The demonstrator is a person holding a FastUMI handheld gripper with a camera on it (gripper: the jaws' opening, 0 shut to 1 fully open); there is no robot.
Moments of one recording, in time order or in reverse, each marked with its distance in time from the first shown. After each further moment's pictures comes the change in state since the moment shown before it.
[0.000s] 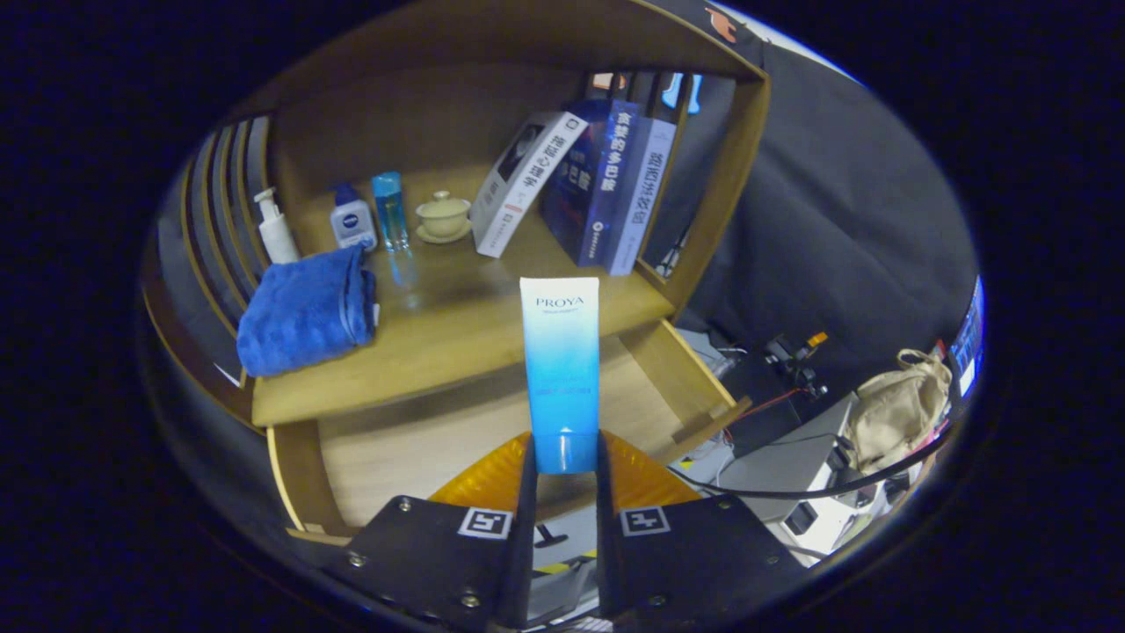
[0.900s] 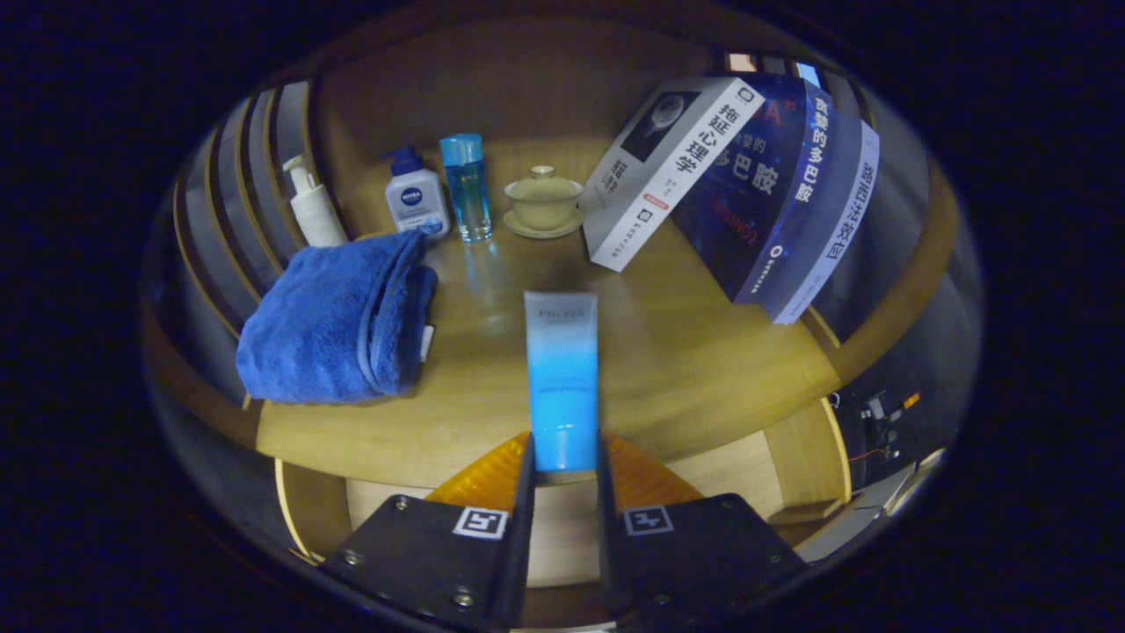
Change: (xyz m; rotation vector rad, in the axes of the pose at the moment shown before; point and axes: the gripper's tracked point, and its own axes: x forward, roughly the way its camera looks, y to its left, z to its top) arm 0.110 0.087 0.029 -0.130 0.036 0.285
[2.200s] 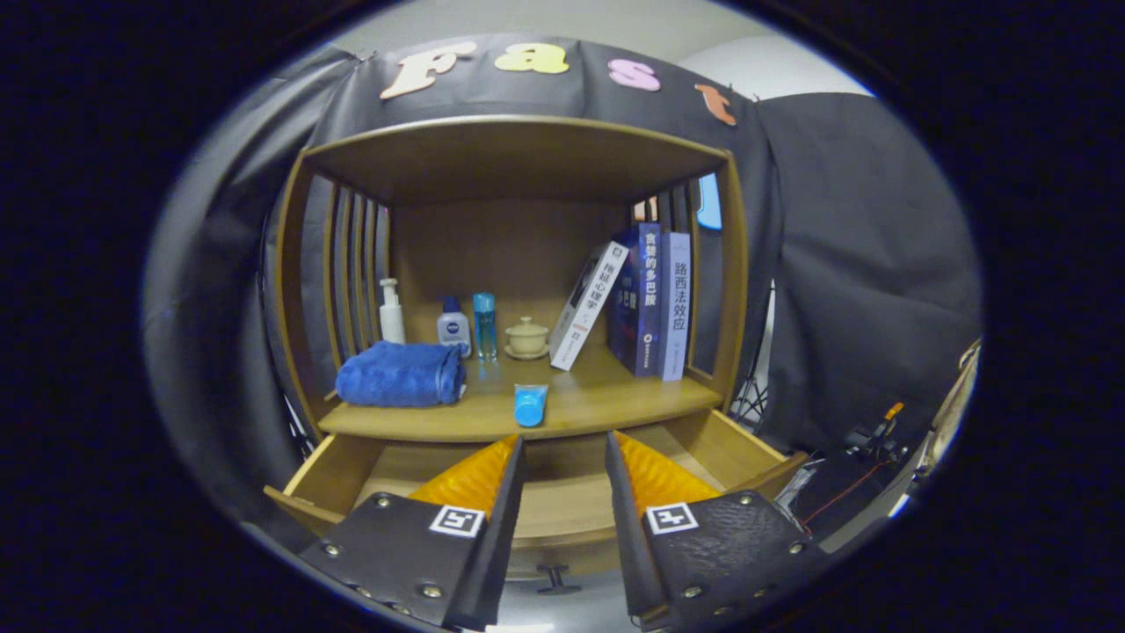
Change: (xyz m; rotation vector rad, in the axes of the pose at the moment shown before) arm -0.171 -0.045 -0.074 0.091 -0.706 -0.025
